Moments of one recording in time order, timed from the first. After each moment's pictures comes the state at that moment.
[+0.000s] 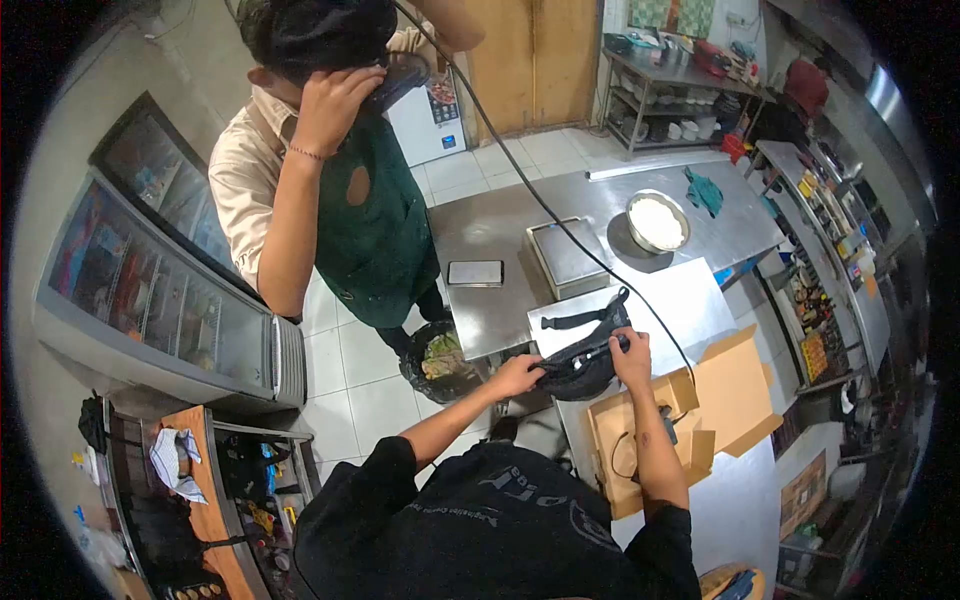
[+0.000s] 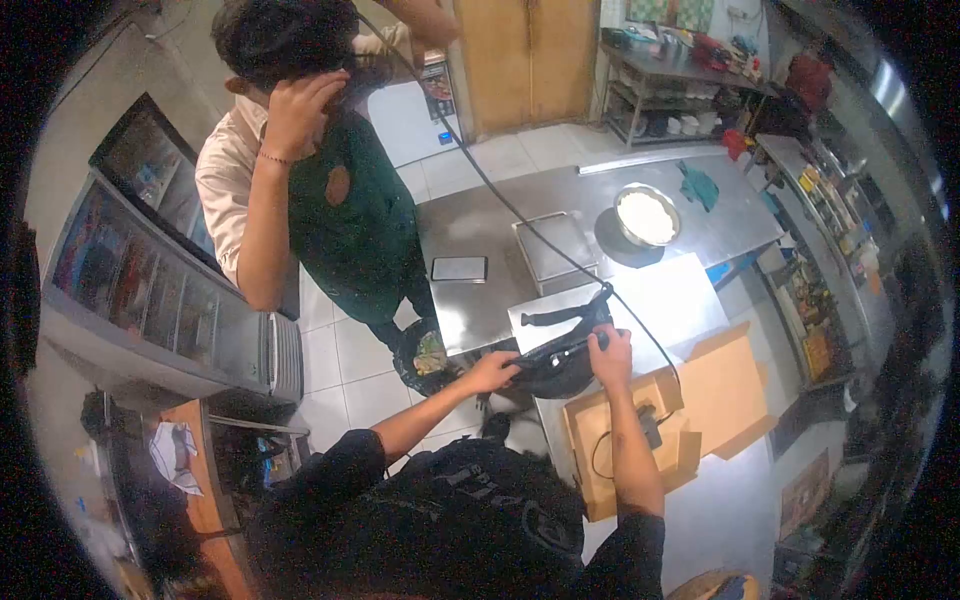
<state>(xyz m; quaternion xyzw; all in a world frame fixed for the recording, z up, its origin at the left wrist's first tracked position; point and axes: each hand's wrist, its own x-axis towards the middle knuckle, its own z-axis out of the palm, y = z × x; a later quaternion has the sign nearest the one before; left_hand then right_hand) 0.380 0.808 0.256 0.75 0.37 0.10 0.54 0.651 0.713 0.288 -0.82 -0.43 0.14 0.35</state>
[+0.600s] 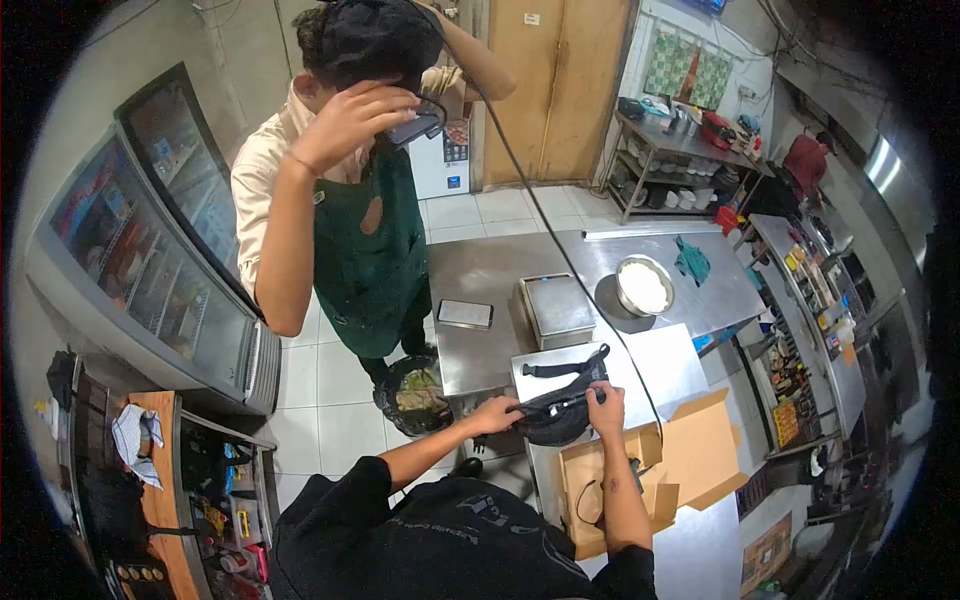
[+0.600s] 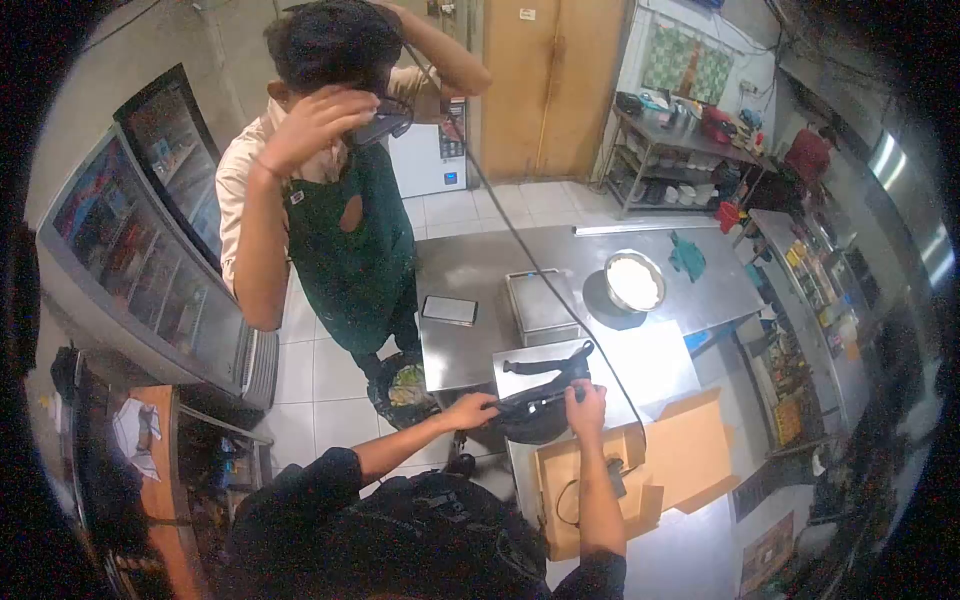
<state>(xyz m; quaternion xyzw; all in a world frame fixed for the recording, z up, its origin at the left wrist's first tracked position) 0.380 0.811 0.245 0.75 0.37 0.10 0.53 0.660 0.716 0.283 -0.80 -0.46 0.14 0.35</state>
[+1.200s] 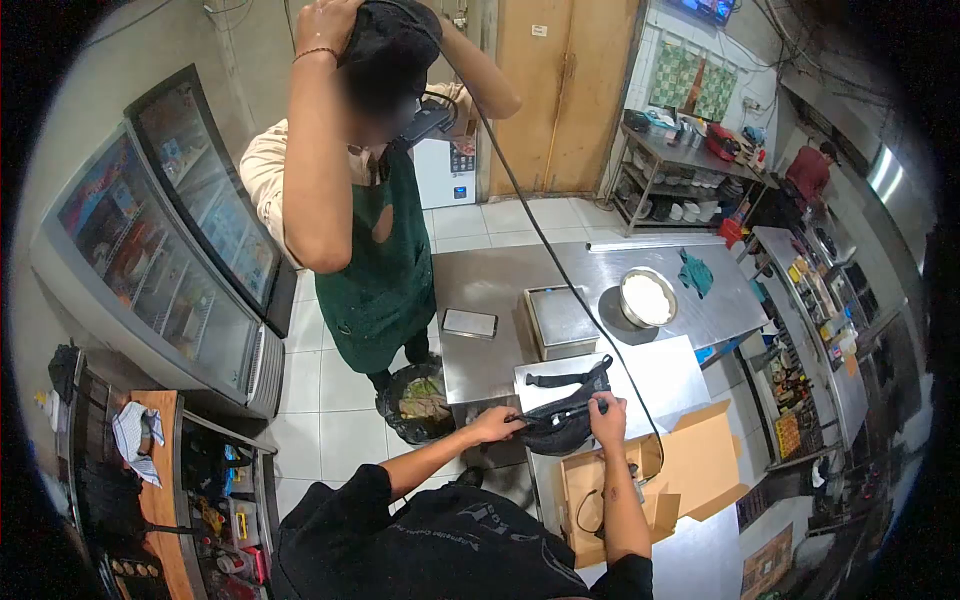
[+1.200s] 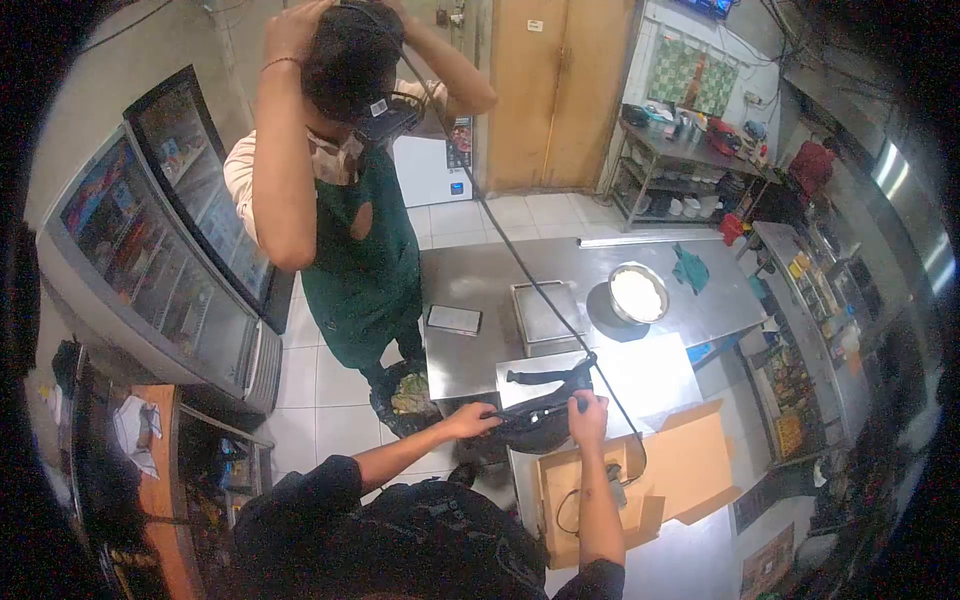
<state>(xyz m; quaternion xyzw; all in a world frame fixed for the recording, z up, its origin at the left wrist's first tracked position) 0.374 0.809 0.252 0.72 0.38 0.10 0.57 0.656 0.717 0.285 -0.81 -0.44 0.14 0.35</state>
